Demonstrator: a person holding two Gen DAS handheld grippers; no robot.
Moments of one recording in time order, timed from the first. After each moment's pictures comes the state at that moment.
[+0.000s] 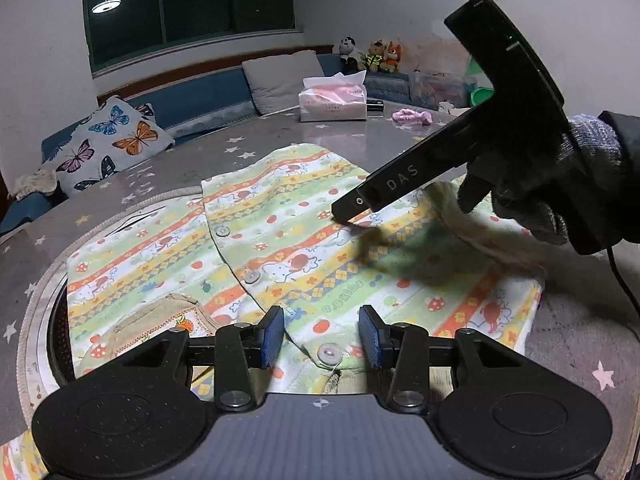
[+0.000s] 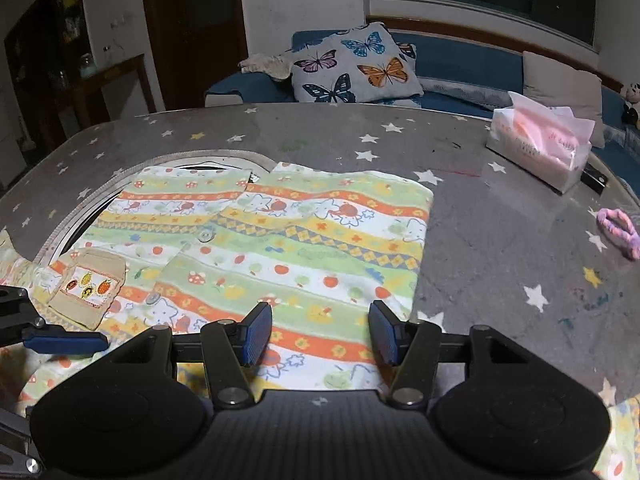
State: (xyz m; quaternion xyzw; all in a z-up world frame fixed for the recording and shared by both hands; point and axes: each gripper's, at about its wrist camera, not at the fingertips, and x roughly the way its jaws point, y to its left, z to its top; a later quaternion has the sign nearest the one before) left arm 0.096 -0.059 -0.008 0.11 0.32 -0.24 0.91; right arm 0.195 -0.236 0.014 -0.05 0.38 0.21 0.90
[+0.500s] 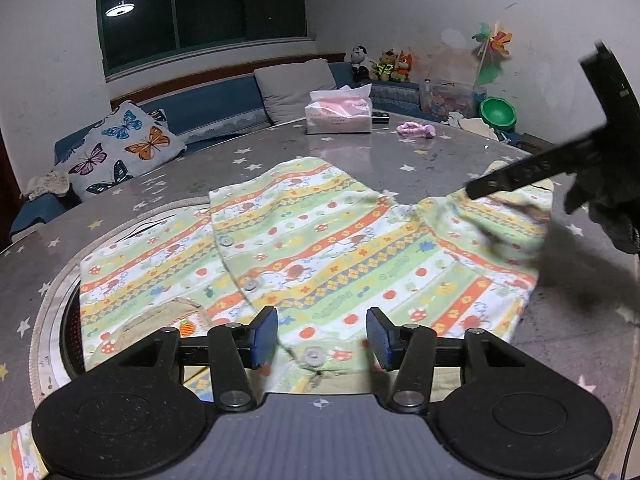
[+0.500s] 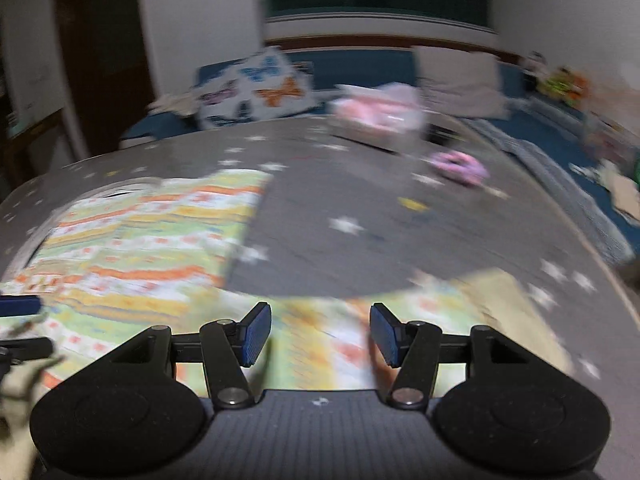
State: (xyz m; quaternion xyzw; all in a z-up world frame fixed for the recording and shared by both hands) left arm 0.078 -0.070 0.005 0.11 0.30 -0.22 0.92; right arm 0.124 -0.356 0.027 0.01 0.36 0.07 0.93
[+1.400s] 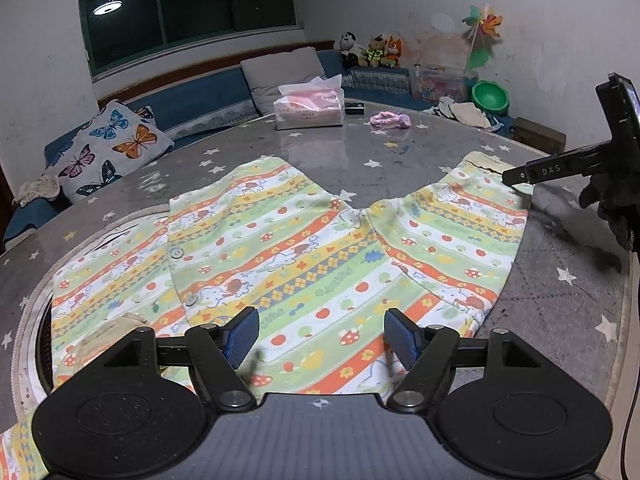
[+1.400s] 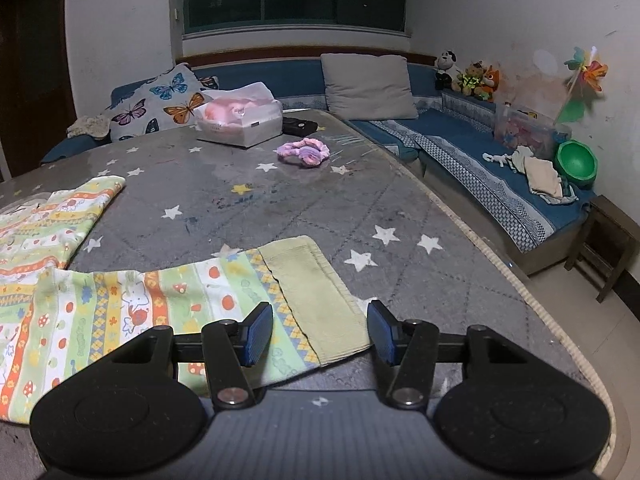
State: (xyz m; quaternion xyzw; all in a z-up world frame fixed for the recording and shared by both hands) left arm 0.079 -0.121 0.005 0.13 0.32 -0.22 0.91; right arm 0.105 -0.450 0.003 0.01 0.34 -0.04 0.94
